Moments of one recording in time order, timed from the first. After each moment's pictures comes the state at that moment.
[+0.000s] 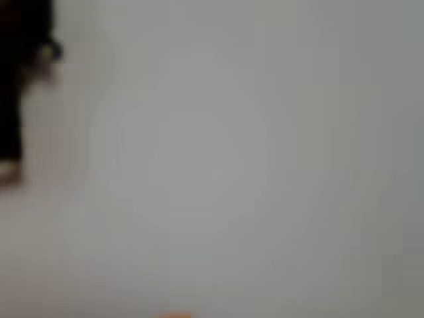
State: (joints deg) arm -43.9 194.7 176.7 75.8 37.4
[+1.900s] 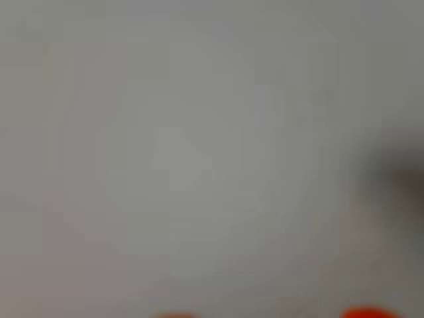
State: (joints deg) arm 0.0 113.8 123.8 81.2 54.4
